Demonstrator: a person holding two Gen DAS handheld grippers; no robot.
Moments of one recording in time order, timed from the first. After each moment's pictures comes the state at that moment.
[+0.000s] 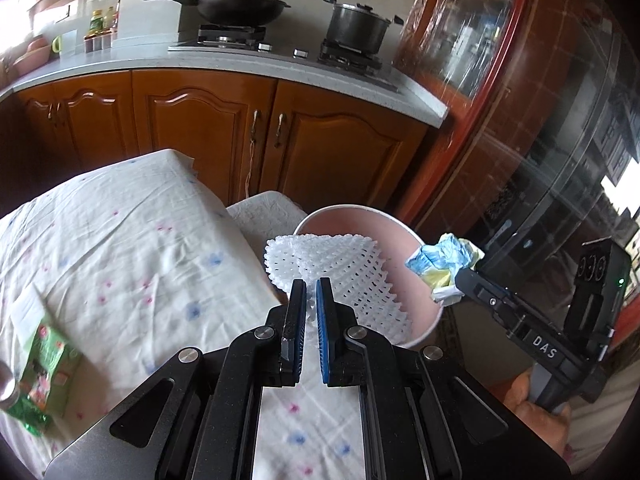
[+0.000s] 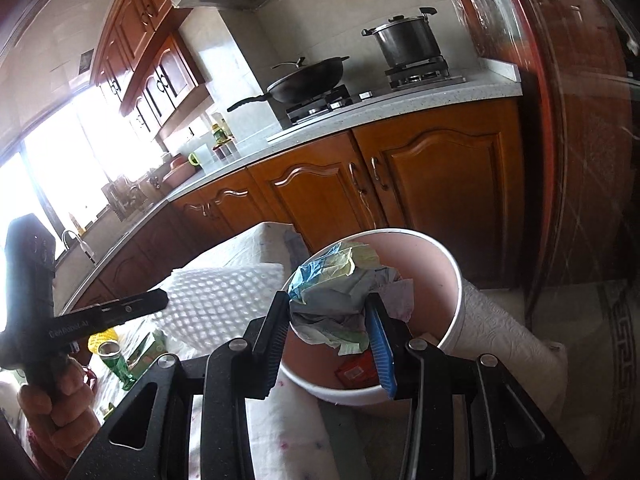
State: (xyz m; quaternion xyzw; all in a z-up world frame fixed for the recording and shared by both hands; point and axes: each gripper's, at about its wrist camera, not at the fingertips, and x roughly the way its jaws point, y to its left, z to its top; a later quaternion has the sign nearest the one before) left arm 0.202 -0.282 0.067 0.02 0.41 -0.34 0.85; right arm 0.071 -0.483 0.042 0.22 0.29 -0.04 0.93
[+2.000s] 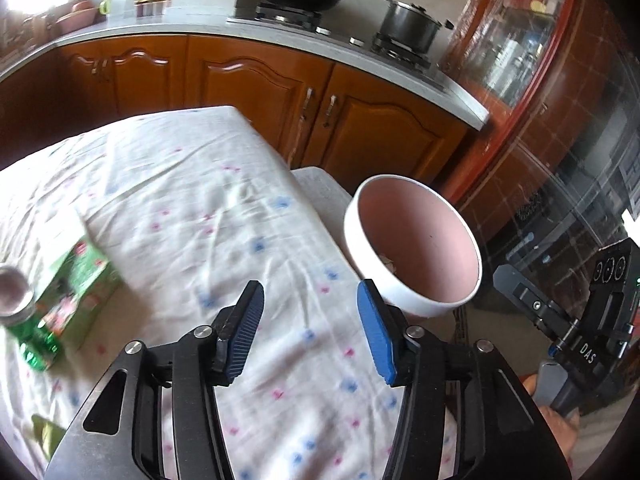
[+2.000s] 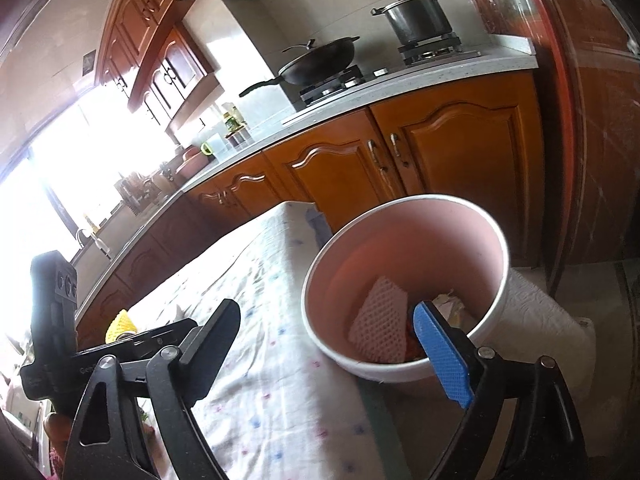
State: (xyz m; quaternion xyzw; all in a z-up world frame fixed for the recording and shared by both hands) left arm 0.182 -0.212 0.038 -0.03 0.43 -0.27 0.86; right arm 0.074 -0.456 0.031 0.25 0.31 -0.01 0.92
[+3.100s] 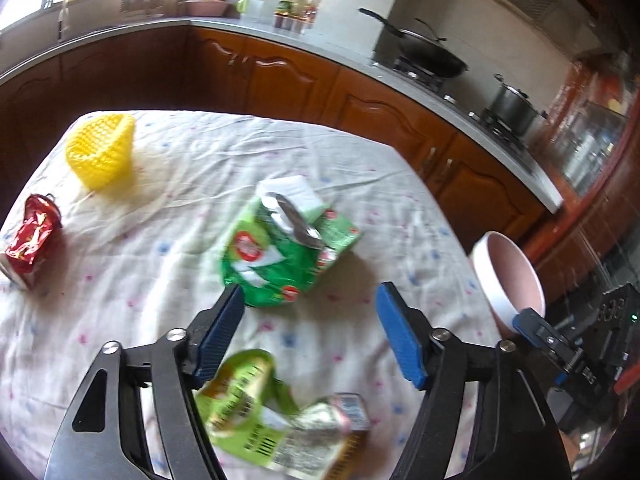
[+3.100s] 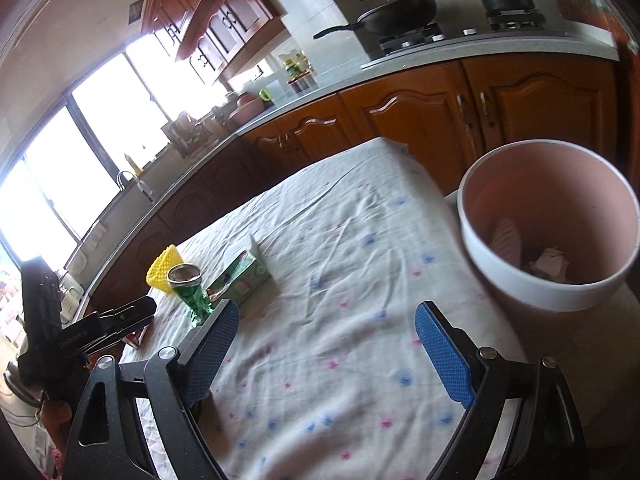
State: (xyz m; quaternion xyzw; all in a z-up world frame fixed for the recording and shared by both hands) left arm 0.153 -0.021 0.025 -0.11 0.40 -0.11 0.90; right arm 0.096 -0.330 0.013 0.22 0.36 0.10 0.90
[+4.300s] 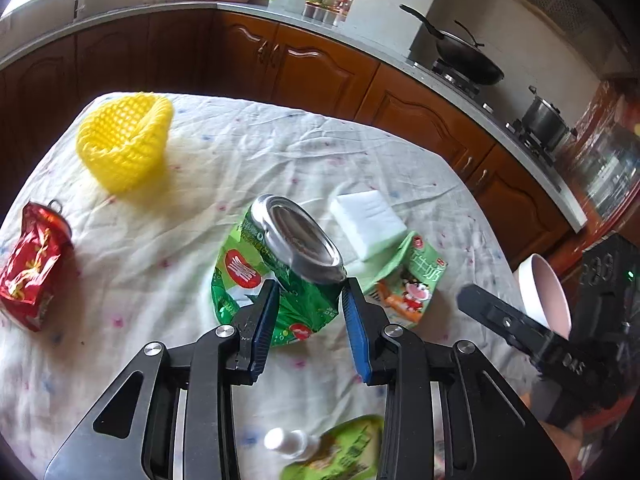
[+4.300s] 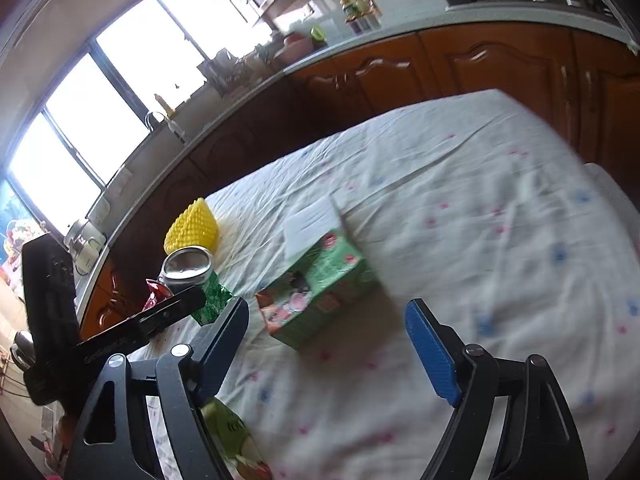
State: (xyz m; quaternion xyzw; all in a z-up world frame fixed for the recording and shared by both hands) left arm 0.205 0.043 -0.005 -0.14 0.42 -0.09 0.89; right arm 0.202 -0.212 -0.018 0.18 0.43 0.20 0.86
